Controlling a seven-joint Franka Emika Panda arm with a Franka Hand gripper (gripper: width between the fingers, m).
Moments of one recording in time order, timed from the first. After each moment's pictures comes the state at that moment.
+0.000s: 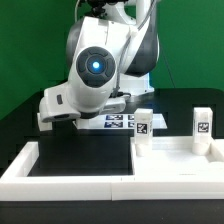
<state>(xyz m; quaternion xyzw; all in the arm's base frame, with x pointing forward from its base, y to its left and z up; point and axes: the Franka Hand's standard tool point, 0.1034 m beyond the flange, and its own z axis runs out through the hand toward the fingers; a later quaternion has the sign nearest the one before) 0.315 -0.133 0.015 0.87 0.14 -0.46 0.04</state>
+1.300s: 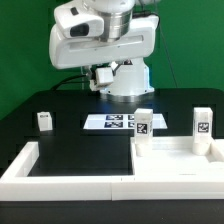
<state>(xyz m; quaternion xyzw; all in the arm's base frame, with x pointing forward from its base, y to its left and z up) 0.443 -0.076 0.138 0.96 0.18 -0.23 0.01</state>
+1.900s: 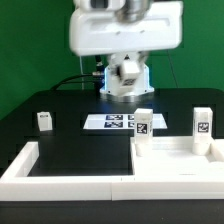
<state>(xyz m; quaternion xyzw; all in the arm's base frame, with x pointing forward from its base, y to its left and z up) 0.527 0.008 0.185 0.99 0.13 -0.03 0.00</state>
